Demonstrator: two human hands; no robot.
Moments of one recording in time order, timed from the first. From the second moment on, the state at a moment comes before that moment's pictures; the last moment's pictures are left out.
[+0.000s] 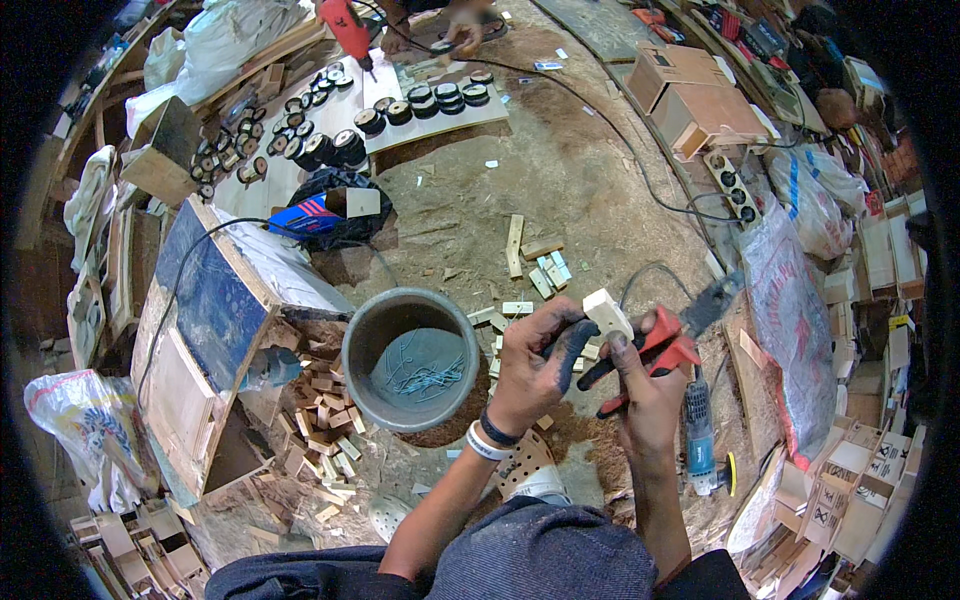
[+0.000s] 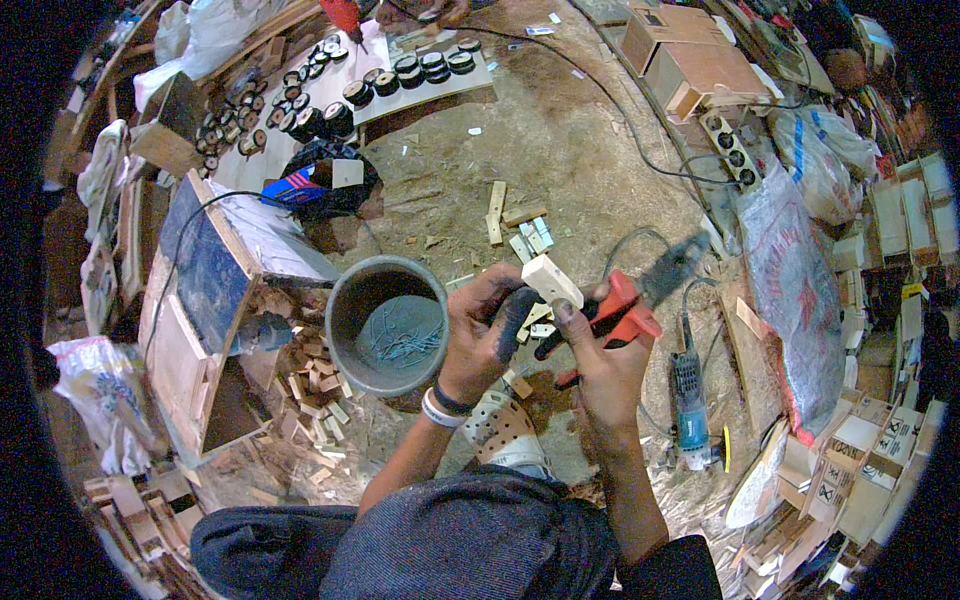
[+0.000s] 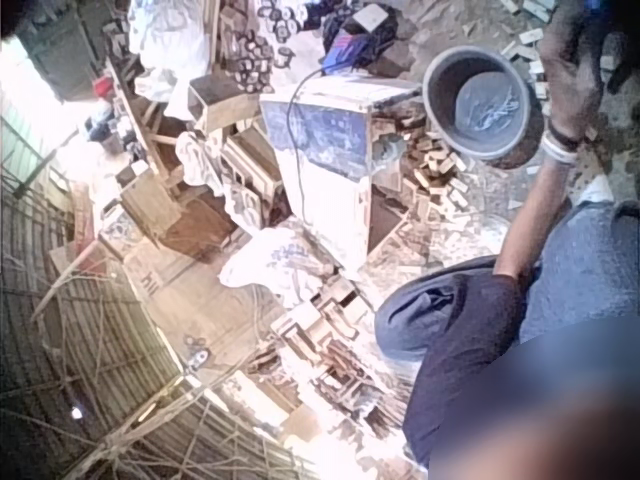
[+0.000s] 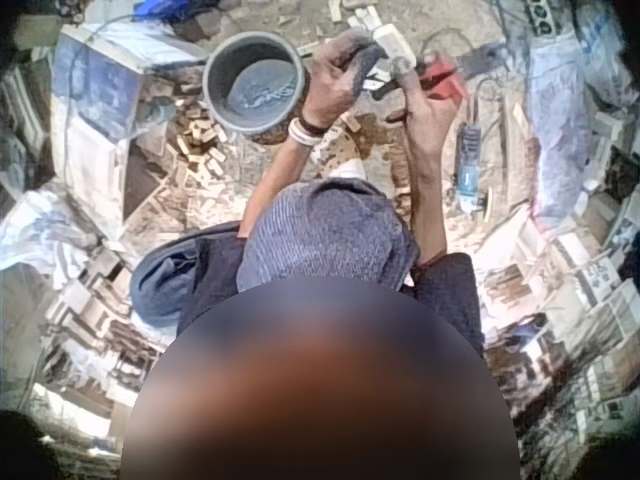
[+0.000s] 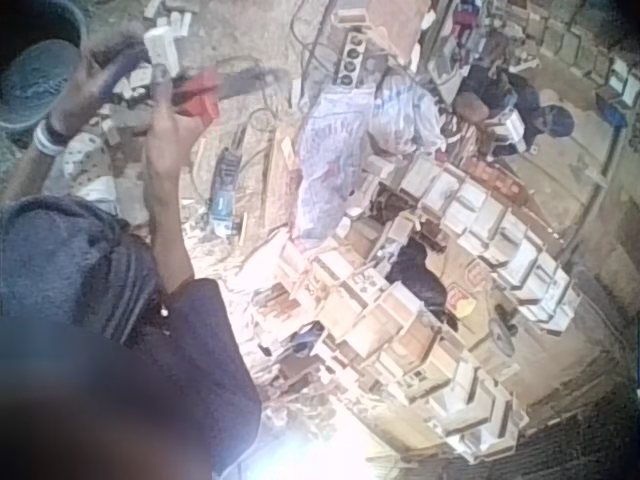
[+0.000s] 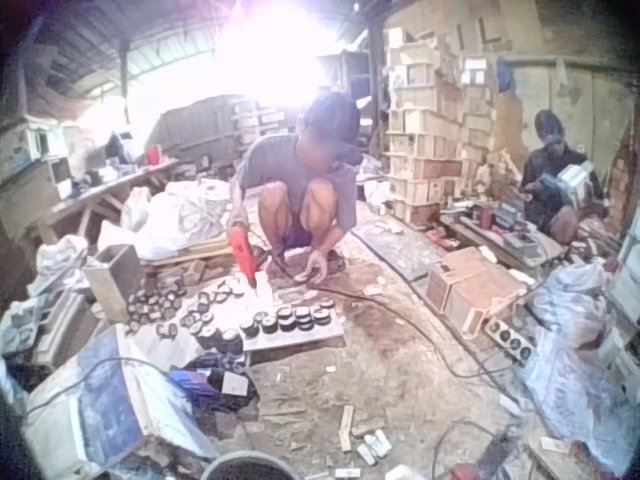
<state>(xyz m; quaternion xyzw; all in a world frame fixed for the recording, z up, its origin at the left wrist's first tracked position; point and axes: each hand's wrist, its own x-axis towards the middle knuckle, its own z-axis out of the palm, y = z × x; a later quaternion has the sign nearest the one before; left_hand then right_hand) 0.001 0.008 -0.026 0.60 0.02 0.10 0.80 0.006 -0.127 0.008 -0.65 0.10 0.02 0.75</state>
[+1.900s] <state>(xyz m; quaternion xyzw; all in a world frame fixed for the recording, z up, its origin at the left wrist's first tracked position) 0.020 0.073 -0.116 0.86 -0.05 -0.03 0.51 -0.020 -0.190 -0.072 -0.64 0.22 0.22 0.70</state>
